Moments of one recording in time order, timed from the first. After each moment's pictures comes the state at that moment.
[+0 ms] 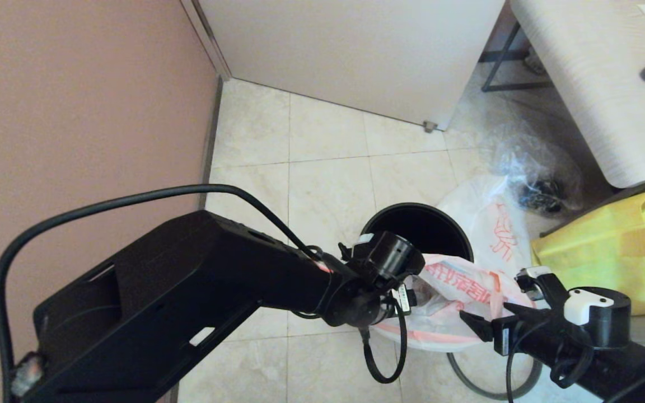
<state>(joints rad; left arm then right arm) -0.89 2.31 -1.54 0.09 0.30 -0.74 0.28 2.02 -0.21 -1.38 0.03 0.10</state>
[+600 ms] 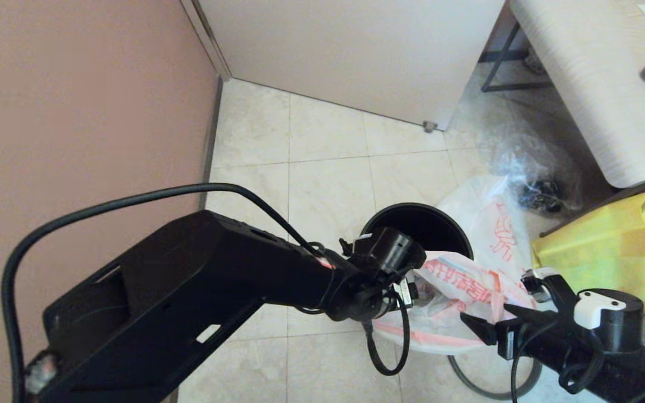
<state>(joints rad) -0.88 2.34 -1.60 0.09 0.31 -0.75 0.29 1.98 -0.18 -1.39 0.07 0.12</state>
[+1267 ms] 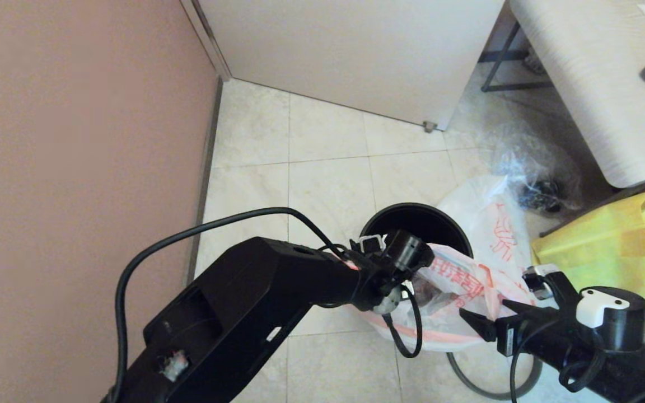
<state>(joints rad) -0.86 2.55 -1.92 0.21 0.42 -0.78 0.29 1.97 -0.18 -1.41 0.07 0.12</state>
